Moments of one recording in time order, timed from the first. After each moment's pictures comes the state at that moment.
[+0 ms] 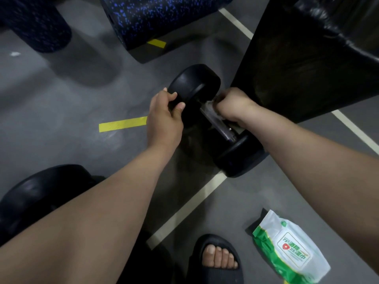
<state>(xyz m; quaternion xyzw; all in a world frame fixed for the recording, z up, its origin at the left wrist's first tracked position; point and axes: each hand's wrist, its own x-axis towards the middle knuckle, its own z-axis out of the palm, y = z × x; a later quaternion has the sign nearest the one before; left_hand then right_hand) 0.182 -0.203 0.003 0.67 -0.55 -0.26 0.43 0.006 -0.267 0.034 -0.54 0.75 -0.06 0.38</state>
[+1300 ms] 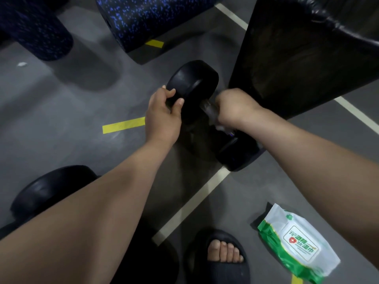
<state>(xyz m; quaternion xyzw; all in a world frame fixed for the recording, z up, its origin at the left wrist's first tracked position) 0.184 -0.208 0.006 0.69 -0.55 -0.28 0.39 0.008 -0.241 0.057 -0.71 0.66 0.13 0.21</state>
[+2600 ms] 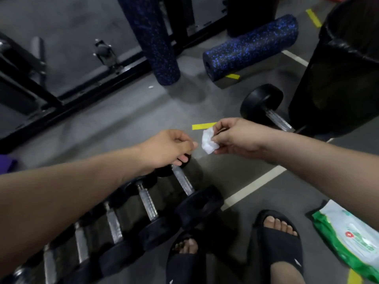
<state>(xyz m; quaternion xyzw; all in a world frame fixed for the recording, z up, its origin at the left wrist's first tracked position) 0.351 0.001 0.219 0.71 -0.48 -0.49 0.16 0.155 -0.067 0.175 -0.46 0.43 -0.19 0.75</state>
